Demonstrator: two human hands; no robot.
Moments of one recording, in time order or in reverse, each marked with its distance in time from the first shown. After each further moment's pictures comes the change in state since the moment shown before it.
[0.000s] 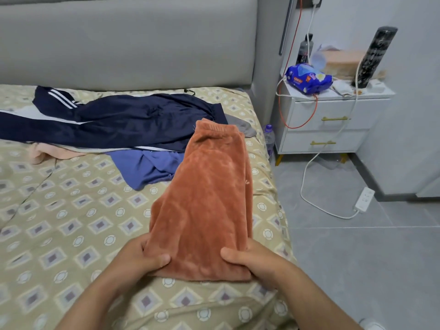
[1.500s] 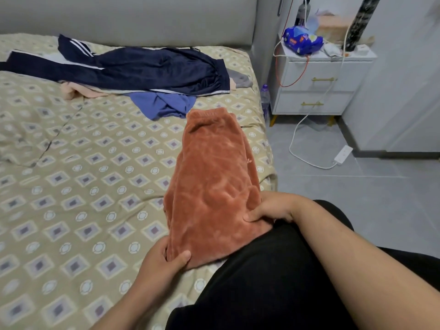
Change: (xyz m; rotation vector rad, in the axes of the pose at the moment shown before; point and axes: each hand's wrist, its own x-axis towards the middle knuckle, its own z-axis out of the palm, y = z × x) left_hand -0.234 -0.119 0.109 -0.025 0.130 0.021; right_hand -0.146 0.058 0.036 -0.457 -0.056 0.160
